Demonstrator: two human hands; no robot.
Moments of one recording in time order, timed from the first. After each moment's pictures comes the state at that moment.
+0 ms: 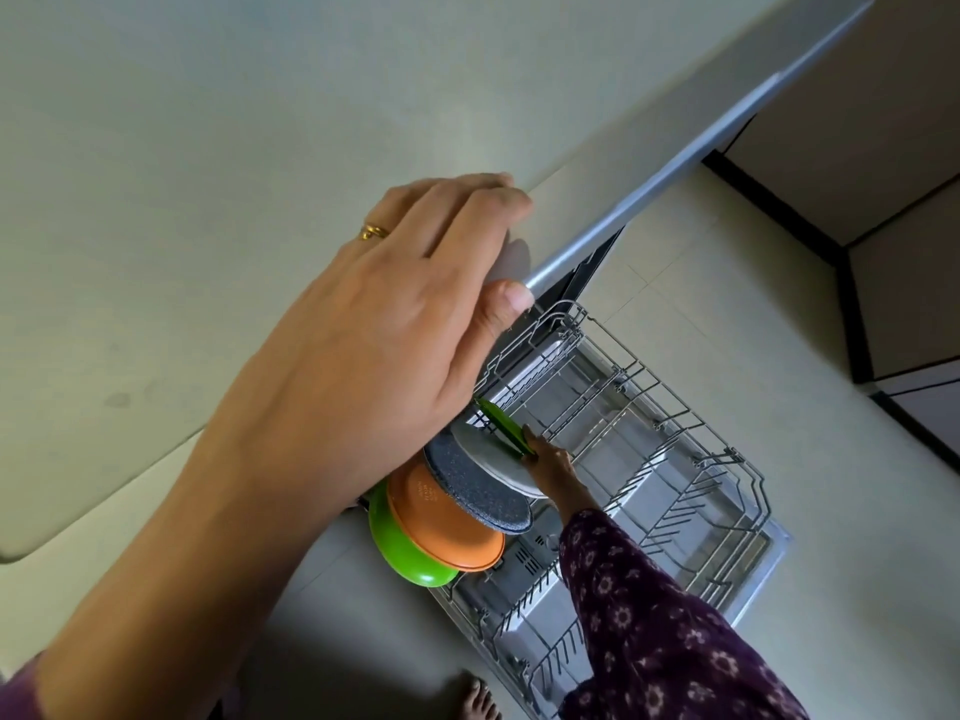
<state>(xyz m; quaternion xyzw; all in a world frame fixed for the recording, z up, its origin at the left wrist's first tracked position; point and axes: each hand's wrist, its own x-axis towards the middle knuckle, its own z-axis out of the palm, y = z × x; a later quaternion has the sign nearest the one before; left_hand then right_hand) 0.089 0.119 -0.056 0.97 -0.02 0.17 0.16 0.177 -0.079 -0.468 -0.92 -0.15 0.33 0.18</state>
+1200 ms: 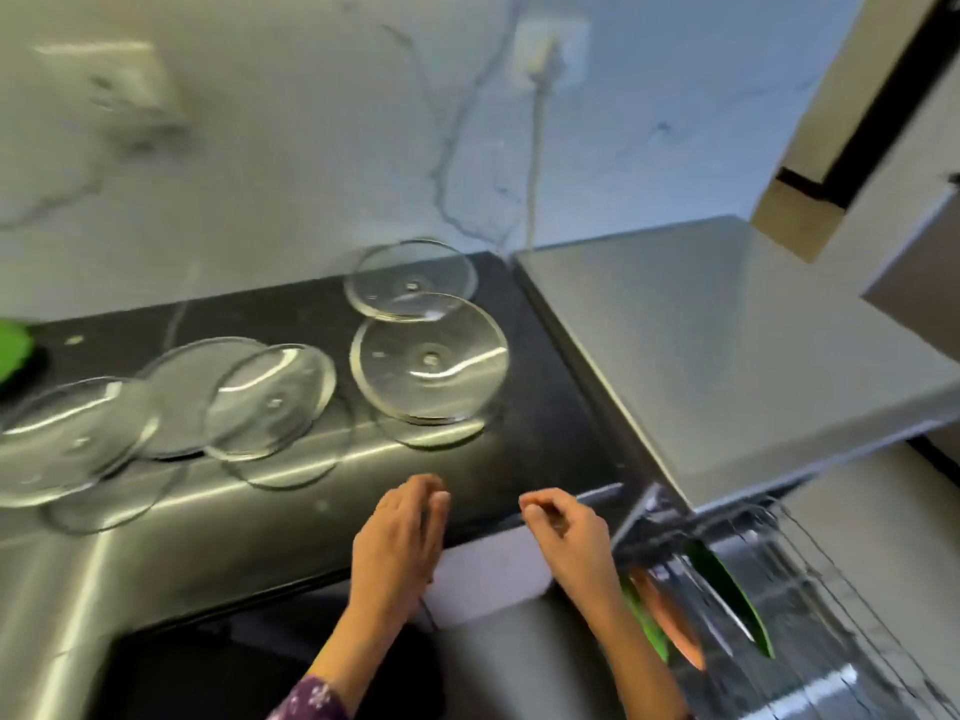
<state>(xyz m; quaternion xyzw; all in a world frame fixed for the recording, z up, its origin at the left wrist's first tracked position) -0.372 0.260 0.021 0.85 0.40 0.28 0.19 -0.209 0.146 0.015 -0.78 -0.33 0.24 0.48</state>
